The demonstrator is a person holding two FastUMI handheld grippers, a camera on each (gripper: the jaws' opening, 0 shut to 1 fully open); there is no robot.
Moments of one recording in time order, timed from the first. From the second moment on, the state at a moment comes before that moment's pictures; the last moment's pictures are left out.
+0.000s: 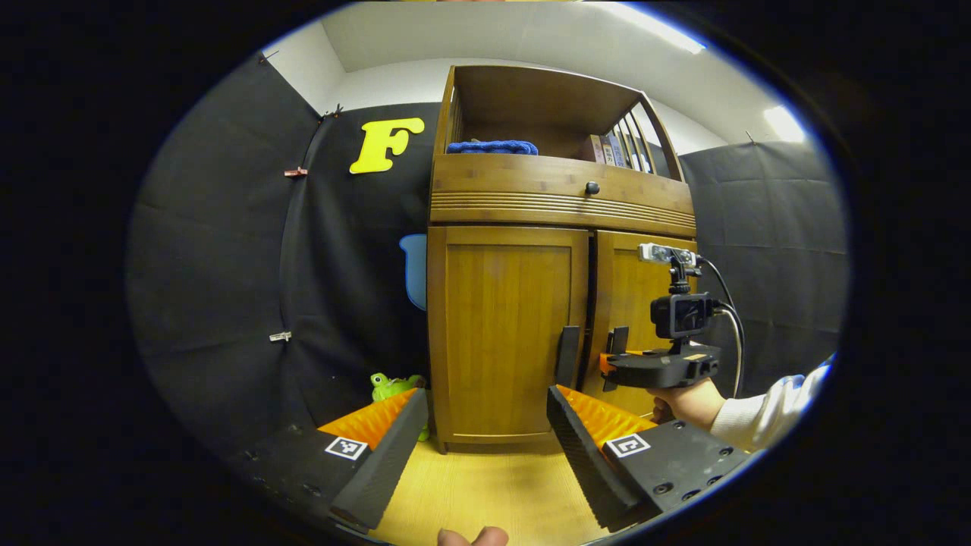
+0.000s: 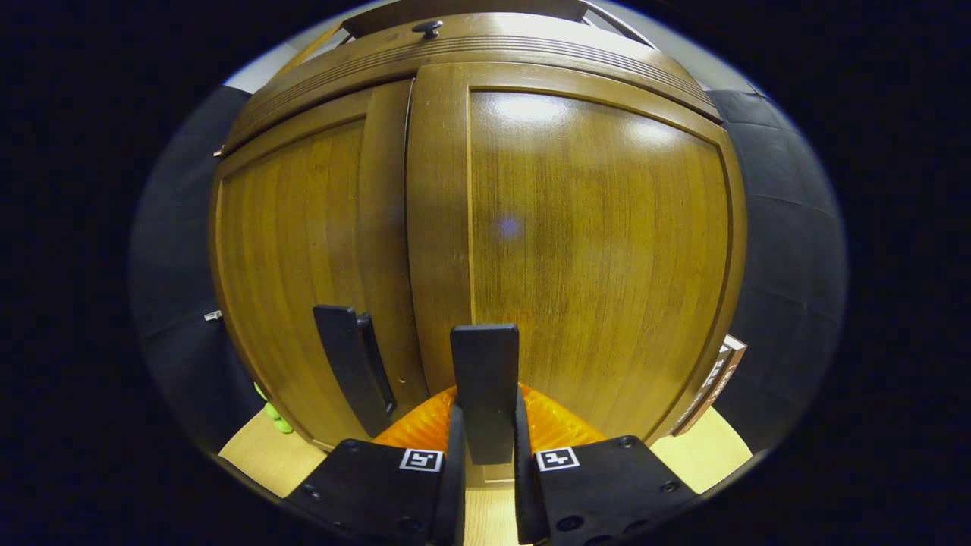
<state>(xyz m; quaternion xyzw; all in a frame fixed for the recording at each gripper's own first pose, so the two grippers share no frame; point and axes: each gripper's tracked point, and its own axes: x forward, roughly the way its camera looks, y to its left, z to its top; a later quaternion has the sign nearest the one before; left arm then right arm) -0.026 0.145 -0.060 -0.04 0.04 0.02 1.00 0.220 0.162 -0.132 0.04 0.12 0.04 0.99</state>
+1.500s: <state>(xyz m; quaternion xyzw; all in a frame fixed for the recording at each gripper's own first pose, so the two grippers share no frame) -0.001 0.023 -0.025 -0.01 0.01 0.04 1.00 0.045 -0.094 -0.116 0.00 0.12 0.03 0.99</state>
